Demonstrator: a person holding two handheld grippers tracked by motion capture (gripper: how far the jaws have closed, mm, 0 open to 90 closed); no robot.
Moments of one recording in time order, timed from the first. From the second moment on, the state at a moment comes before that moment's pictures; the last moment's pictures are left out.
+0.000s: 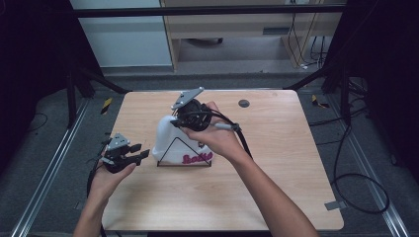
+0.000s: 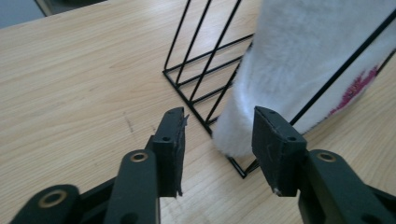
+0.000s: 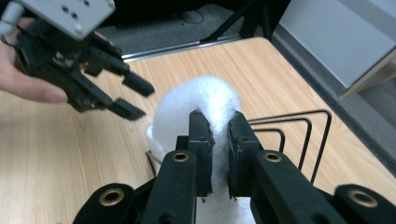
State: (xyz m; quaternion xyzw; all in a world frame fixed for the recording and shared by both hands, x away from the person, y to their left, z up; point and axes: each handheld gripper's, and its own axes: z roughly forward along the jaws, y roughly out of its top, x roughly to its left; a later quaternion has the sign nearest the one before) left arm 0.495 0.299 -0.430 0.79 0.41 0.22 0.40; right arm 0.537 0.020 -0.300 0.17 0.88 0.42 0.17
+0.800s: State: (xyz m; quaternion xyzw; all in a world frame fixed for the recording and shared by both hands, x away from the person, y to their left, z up) left arm 0.500 0.315 -0.465 0.78 0.48 0.24 0.32; right arm 0.533 0.005 -0.304 0.18 0.87 0.43 0.15
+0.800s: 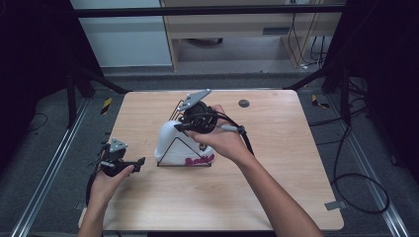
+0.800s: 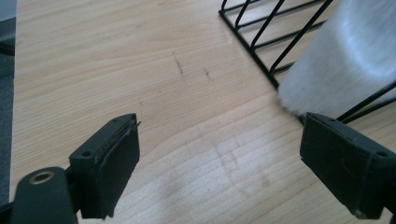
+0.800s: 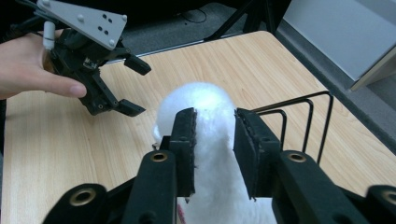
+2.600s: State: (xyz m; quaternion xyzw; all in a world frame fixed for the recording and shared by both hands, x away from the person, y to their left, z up) left arm 0.499 0.322 -0.508 0.77 0.51 0.22 0.32; right arm 0.475 -0.203 -0.400 0.40 0.78 0.40 0.24
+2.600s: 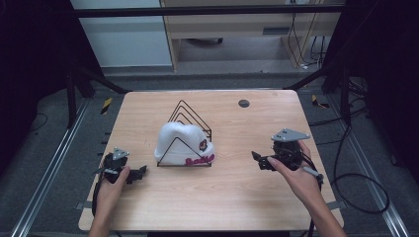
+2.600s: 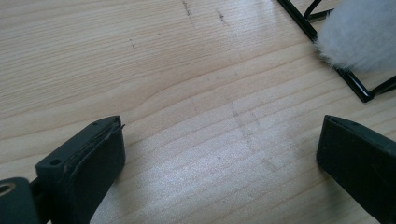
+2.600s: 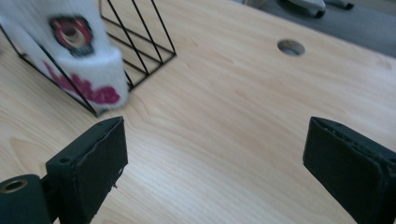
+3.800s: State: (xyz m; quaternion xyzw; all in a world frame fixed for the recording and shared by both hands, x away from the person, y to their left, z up) left arm 0.498 0.322 -0.508 0.77 0.51 0.22 0.32; right arm 0.483 -0.213 -0.500 0.48 0.78 0.35 0.20
